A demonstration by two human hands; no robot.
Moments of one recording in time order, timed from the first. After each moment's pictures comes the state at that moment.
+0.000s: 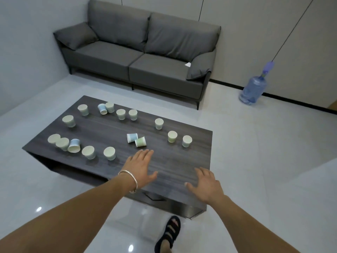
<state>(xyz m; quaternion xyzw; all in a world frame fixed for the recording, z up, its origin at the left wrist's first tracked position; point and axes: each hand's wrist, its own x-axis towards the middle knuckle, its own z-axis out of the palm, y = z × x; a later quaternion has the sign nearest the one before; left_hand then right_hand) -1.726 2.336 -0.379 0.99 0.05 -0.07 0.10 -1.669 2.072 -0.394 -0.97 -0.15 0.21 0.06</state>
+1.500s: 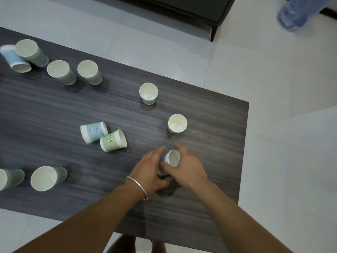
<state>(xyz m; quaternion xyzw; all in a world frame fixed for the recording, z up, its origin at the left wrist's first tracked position) -1.447 2.375 -0.656 0.89 0.08 -0.22 0.40 -1.388 2.234 -0.629 -0.91 -0.03 0.36 0.21</state>
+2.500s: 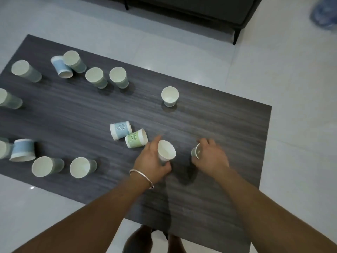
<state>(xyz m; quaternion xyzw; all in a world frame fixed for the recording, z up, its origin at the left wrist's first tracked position) -1.456 2.411 -0.631 0.89 0.21 -0.11 0.39 -1.356 2.224 -0.645 -0.94 -0.13 0.30 0.10</state>
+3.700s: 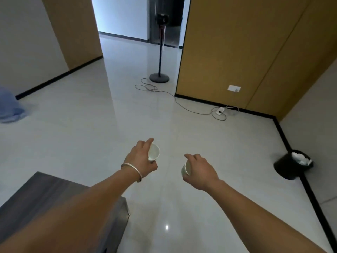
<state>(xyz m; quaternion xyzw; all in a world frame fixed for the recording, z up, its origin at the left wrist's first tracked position) -1.708 2.051 -0.309 0.75 -0.61 -0.12 0.22 -1.938 2.003 -0.300 -0.84 0.52 -0.01 0.16</state>
